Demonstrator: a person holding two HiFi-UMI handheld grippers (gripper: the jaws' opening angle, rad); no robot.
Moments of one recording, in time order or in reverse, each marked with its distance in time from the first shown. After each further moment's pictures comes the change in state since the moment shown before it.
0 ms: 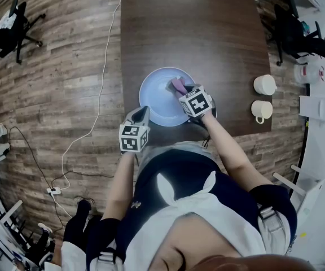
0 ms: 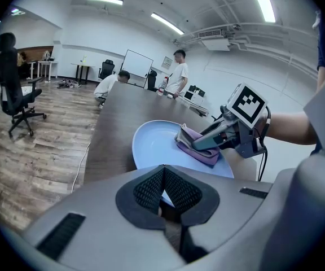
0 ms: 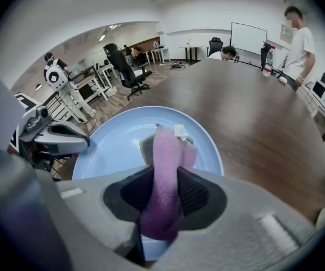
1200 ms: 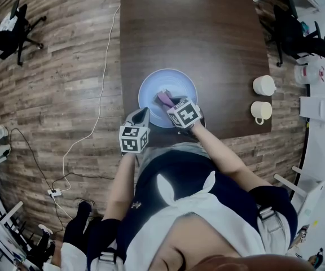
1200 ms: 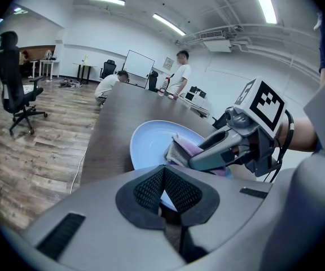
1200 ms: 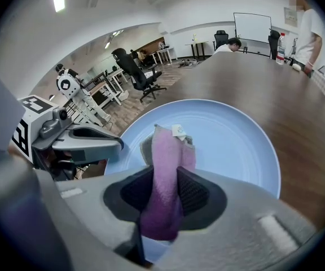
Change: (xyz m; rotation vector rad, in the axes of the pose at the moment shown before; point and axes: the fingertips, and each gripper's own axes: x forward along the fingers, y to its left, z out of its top) left arm 0.001 -0.005 -0.001 -0.015 -0.010 0.005; right arm 0.005 0.074 -0.007 0.035 0.001 0.153
